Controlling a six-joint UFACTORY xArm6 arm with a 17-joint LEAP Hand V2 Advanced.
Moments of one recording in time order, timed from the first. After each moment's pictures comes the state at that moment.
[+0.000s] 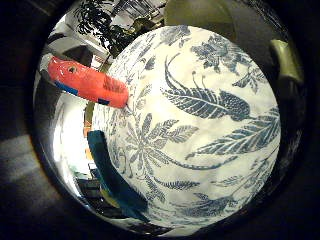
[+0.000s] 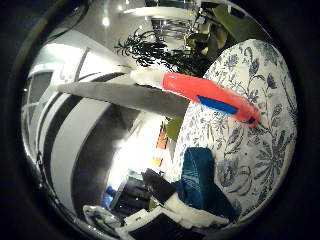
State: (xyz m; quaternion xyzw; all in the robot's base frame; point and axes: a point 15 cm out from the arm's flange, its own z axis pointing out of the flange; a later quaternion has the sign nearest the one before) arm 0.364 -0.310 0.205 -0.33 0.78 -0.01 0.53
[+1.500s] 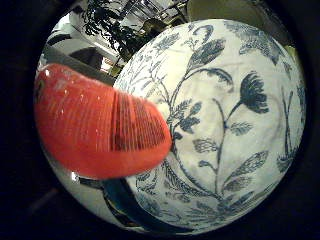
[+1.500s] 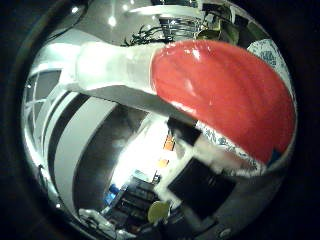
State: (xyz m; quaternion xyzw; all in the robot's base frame) arm 0.506 -0.274 0.211 -0.33 0.74 0.02 0.58
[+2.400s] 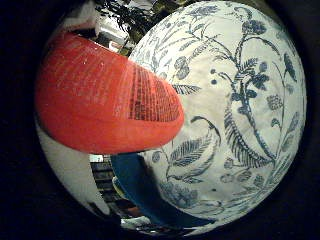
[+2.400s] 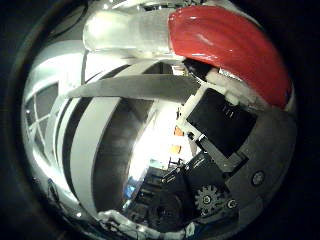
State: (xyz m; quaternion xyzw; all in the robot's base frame) arm 0.513 -0.229 0.229 -0.41 0.72 0.12 0.54
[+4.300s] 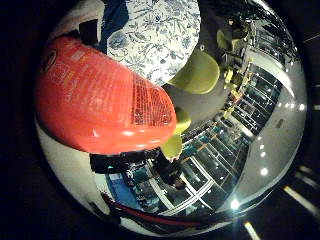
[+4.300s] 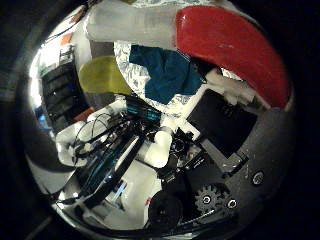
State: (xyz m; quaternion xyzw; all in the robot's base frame) arm 0.365 -0.077 0.442 -0.82 0.52 0.05 -0.25
